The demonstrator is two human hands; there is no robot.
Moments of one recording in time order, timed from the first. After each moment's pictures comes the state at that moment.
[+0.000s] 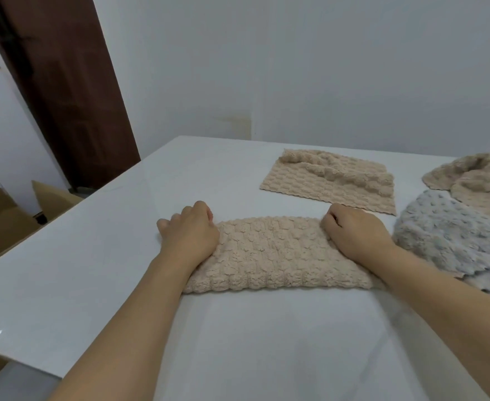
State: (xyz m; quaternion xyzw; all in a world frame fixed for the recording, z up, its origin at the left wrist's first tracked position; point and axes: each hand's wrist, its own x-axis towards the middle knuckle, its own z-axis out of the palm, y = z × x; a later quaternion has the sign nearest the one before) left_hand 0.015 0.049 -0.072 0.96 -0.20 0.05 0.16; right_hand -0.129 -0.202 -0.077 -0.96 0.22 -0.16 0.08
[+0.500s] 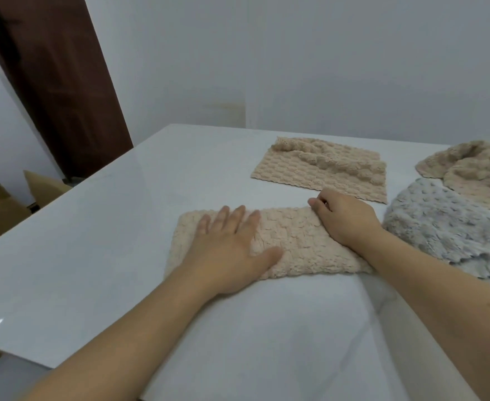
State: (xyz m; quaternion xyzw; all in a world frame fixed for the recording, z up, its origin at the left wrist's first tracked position) left_hand -0.056 0.023 -0.082 0.92 -0.39 -0.05 0.04; right_hand -0.123 -0.214 -0.081 -0.96 0.22 -0.15 0.11
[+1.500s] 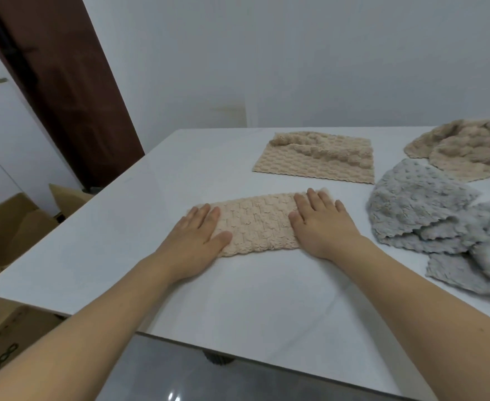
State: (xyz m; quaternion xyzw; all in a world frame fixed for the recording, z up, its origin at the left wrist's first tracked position) left_hand -0.032 0.091 -0.084 0.93 -0.36 -0.09 0.08; right_hand -0.161 -0.144 -0.086 -0.97 0.23 -0.04 0.10
